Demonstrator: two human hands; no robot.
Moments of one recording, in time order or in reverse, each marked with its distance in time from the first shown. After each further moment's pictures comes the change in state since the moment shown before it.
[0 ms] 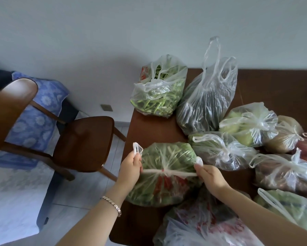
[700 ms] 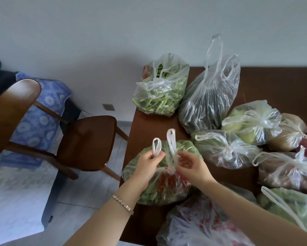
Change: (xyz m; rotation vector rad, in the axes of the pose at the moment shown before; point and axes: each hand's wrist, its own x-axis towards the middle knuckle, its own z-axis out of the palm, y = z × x) left_hand -0.013 0.032 0.022 -0.301 -0.179 -0.100; right_hand 0.005 -0.040 0.039 0.151 -0.006 -0.125
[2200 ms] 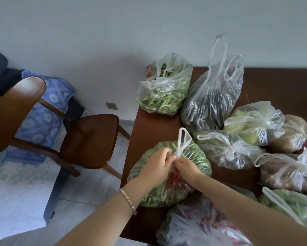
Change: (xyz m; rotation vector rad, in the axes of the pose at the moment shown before) left_hand -0.008 0.004 0.008 0.691 -0.111 0.347; right_hand 0.009 -0.008 0.019 -0.005 -0.225 0.142
